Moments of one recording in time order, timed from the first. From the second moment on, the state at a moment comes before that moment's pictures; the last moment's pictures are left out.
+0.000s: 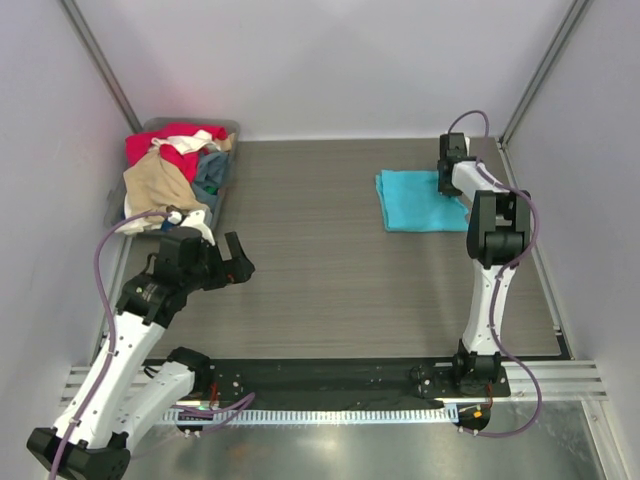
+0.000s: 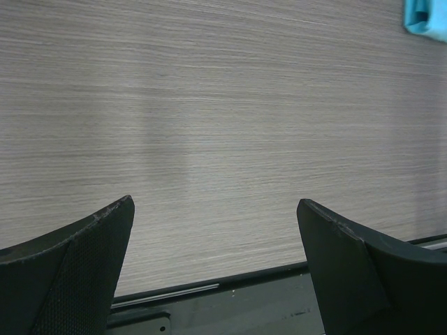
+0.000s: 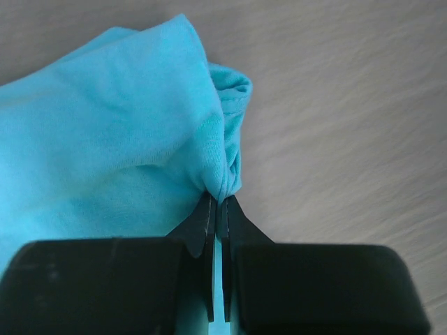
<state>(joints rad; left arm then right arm) -0.34 0.76 0.87 -0.83 0.01 -0.50 0.00 2.19 1.66 -0.44 0.34 0.10</state>
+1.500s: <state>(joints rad) -0.33 0.78 0.86 -0.82 -0.01 -0.50 -0.19 2.39 2.07 -0.06 0.68 -0.04</state>
